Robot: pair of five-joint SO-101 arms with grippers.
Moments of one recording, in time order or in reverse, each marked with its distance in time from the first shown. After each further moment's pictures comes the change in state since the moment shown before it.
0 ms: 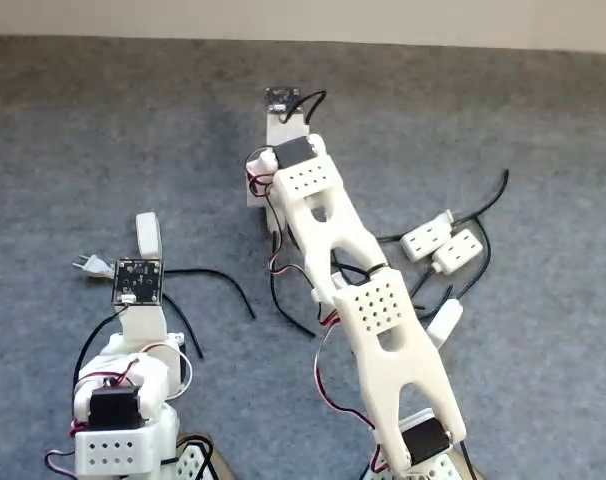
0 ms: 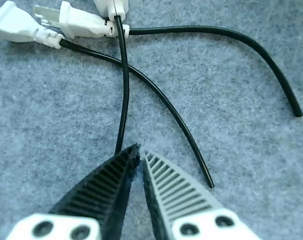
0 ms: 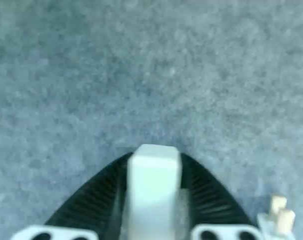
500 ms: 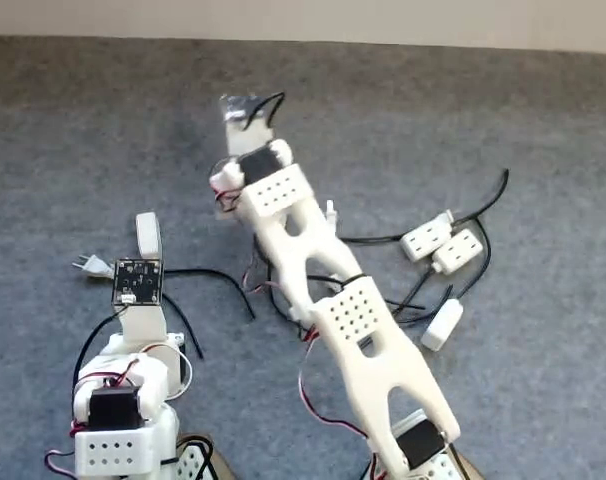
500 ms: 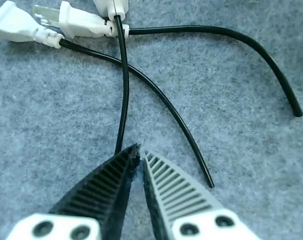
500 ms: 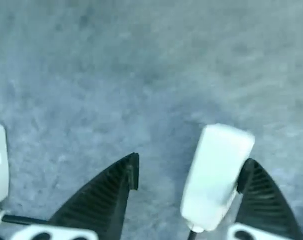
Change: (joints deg) left arm 0.0 0.0 0.0 0.0 0.0; right arm -8.6 5.5 -12.0 6.2 0.4
